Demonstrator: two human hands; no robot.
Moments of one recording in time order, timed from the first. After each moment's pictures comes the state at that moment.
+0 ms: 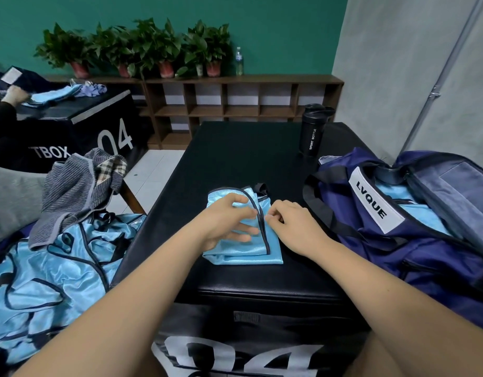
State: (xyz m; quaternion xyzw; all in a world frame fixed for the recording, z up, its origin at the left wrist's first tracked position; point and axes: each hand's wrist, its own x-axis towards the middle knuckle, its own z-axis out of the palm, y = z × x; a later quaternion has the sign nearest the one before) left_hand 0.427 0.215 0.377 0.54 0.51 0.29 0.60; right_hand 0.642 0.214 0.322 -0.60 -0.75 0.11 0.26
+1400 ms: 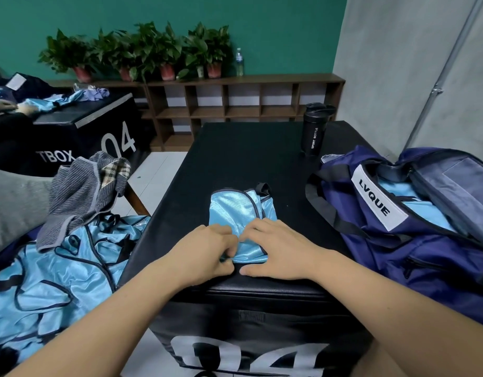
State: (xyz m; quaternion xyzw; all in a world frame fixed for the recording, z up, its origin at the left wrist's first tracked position) left_hand 0.369 0.178 0.344 0.91 0.41 0.08 0.03; right_hand 0.610 0.179 0.325 -0.44 -0.89 0.08 0.12
